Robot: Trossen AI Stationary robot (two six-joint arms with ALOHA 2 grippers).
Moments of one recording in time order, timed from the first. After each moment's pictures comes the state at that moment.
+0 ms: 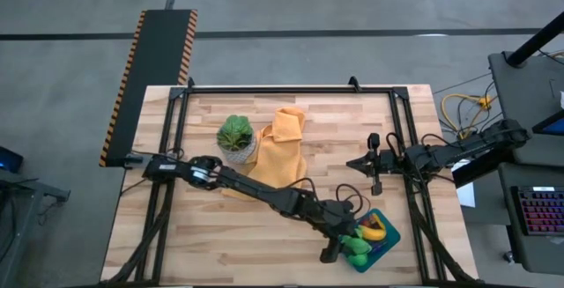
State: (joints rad) left arm -0.30 2.41 2.11 -0.06 0.23 -0.20; right arm 0.27 0.54 0.11 0.40 0.29 -0.04
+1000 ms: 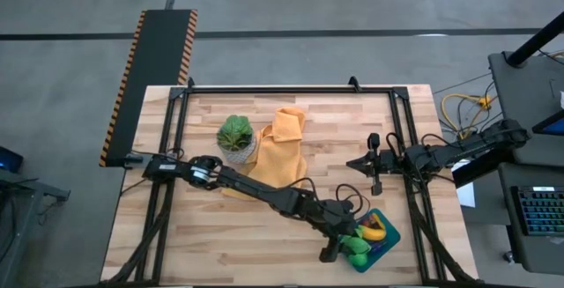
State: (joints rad) left arm -0.30 2.41 2.11 -0.06 0.23 -0.18; right arm 0.27 0.54 0.11 0.40 0.29 -0.04
